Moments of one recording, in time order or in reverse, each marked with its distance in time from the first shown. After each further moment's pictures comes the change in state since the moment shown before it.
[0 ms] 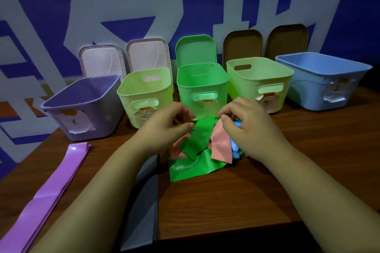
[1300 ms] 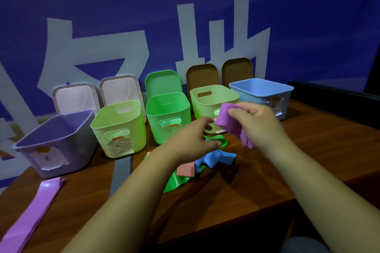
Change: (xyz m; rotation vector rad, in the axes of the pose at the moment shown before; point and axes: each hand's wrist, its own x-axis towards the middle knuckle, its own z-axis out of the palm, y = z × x) left_hand 0.041 0.135 0.077 0.209 -0.239 0.044; right_hand -0.029 -0.023 -0.130 0.495 0.201 0.528
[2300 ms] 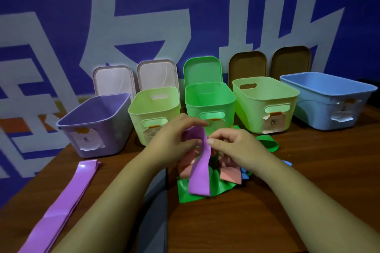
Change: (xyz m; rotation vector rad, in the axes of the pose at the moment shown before) left_hand -0.053 -0.150 -0.047 0.034 0.287 0.097; right_hand 0.034 0.062 0.147 0.046 -0.548 0.025
